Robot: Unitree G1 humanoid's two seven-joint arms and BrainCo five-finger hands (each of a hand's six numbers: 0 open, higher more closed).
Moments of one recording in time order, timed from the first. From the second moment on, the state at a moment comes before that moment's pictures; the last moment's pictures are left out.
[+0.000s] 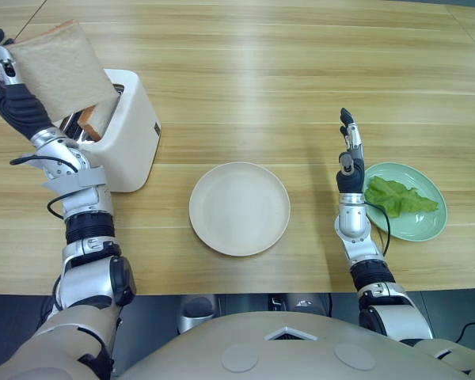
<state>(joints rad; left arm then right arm) -0.48 0.37 0.38 0.54 -0.22 -0.59 0.27 -0.20 -0.15 -0.02 0.63 -0.31 -0.87 -0.34</state>
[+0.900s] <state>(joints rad) 0.01 0.11 0.04 -0.28 -0.44 -0.27 -0.24 -0.25 -0.14 -0.01 0.67 -0.31 -0.88 -0.34</state>
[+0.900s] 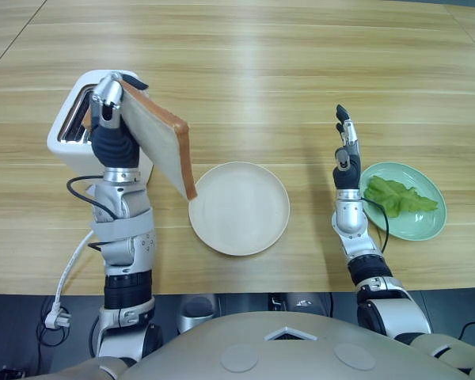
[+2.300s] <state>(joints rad) -0.04 0.25 -0.30 0.37 0.65 -0.40 0.29 -0.30 -0.19 0.01 0.65 -0.36 -0.88 -0.38</state>
